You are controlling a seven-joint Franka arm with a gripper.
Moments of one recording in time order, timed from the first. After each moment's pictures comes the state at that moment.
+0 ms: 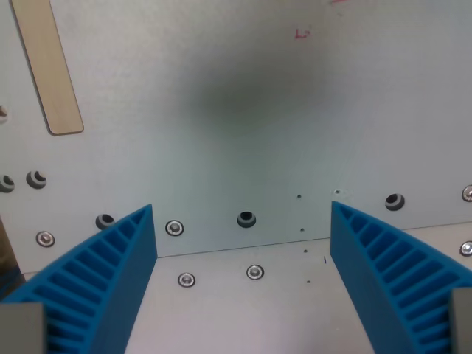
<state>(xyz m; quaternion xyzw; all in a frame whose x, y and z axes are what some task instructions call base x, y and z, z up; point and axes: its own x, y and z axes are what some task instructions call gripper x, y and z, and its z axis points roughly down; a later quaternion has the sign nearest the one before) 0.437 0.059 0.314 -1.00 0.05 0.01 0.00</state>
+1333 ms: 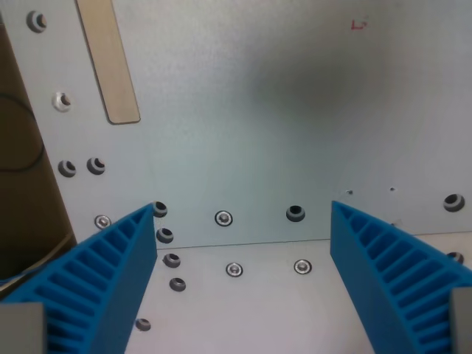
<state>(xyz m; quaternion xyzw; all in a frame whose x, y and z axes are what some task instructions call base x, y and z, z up) 0.439 0.062 0.315 -1.00 0.05 0.01 0.07</state>
